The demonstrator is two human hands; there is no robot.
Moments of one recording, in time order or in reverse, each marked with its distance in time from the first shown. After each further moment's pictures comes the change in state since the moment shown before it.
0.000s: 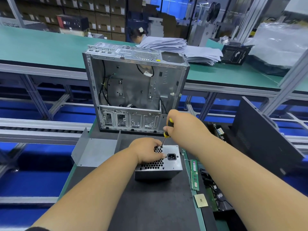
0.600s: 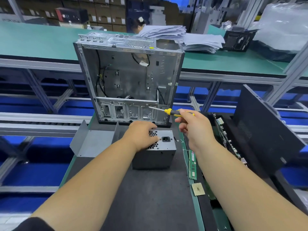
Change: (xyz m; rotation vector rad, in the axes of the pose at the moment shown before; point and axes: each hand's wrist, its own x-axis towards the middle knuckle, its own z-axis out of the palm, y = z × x) left_hand 0.000 0.006 -0.002 -0.012 0.256 -0.062; right_hand -0.021 0.040 0.036 1.469 0.248 0.564
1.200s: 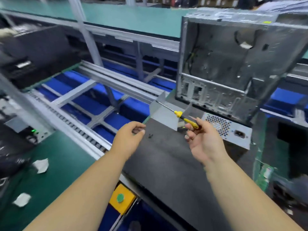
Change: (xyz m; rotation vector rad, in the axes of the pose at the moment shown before) left_hand -0.241 -0.077 -0.003 -0.534 0.638 -0.749; right_hand -0.071 0.085 0.089 0.428 -0.594 0.551
